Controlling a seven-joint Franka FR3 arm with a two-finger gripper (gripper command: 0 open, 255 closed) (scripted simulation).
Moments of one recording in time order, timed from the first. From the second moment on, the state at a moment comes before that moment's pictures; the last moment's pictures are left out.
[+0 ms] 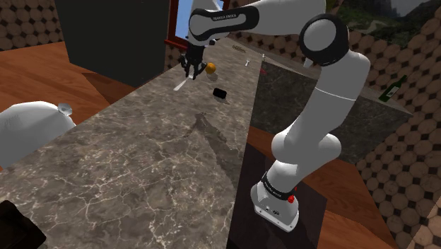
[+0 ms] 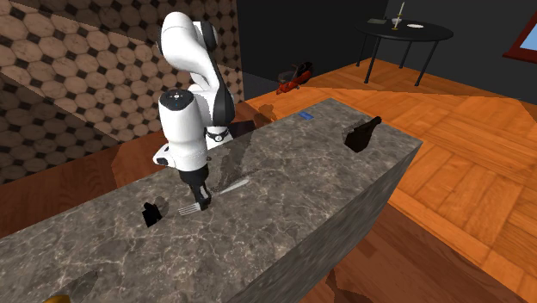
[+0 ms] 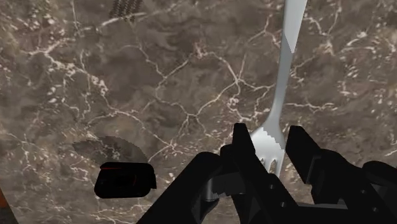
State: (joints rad) arm -0.64 0.20 0.59 -1.82 -0.18 2.02 1.19
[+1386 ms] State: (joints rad) arm -0.66 0.38 0.52 -1.79 -0.28 2.16 1.16
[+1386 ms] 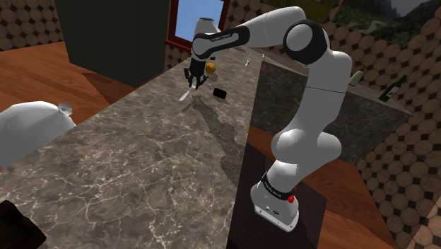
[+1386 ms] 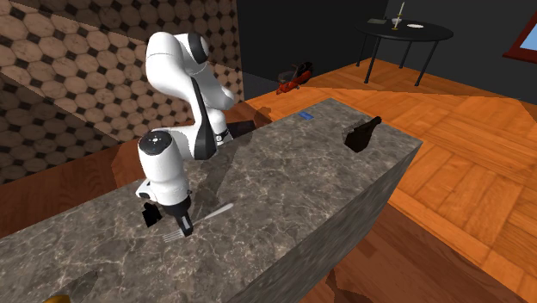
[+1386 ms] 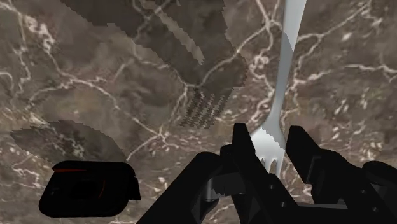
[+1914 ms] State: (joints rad) arm -0.65 0.42 0.51 -1.81 -0.31 2.21 1.18
